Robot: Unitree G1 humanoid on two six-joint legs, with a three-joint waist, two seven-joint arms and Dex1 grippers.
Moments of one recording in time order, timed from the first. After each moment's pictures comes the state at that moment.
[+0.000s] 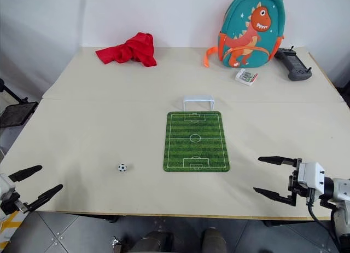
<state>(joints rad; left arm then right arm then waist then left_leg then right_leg) 0.31 0.76 0.62 0.18 -0.38 -0.24 -0.99 -0.02 -0.82 -0.28 0.32 0.53 -0.44 1.54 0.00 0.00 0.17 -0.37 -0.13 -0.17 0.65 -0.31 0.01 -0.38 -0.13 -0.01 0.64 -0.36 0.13</state>
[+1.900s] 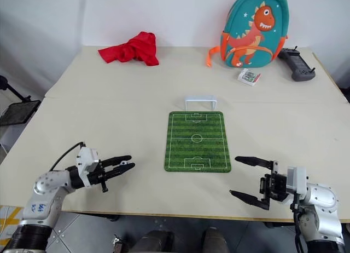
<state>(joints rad) -0.14 0.62 0.12 0.01 -0.40 0.06 -1.05 -0.01 -0.64 -0.25 0.12 0.71 -0.30 1.54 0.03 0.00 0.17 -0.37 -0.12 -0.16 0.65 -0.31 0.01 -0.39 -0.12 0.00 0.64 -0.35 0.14</state>
